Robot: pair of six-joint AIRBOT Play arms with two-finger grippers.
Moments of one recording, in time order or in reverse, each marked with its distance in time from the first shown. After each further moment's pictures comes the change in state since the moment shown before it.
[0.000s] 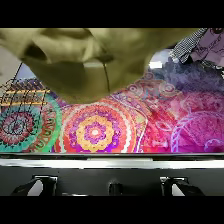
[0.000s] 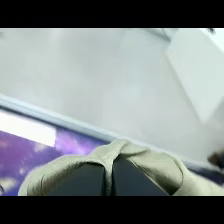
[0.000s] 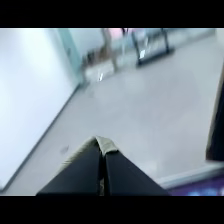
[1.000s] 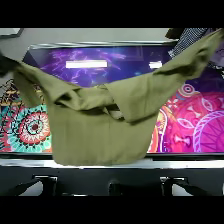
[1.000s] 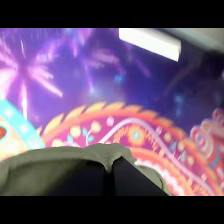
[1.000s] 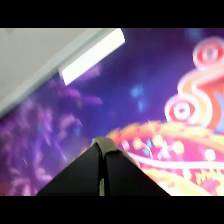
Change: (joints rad) left arm -0.176 -0.383 -0.169 -0.043 -0.164 0.002; right arm 0.000 -0.375 -0.035 -0.002 0.421 0.309
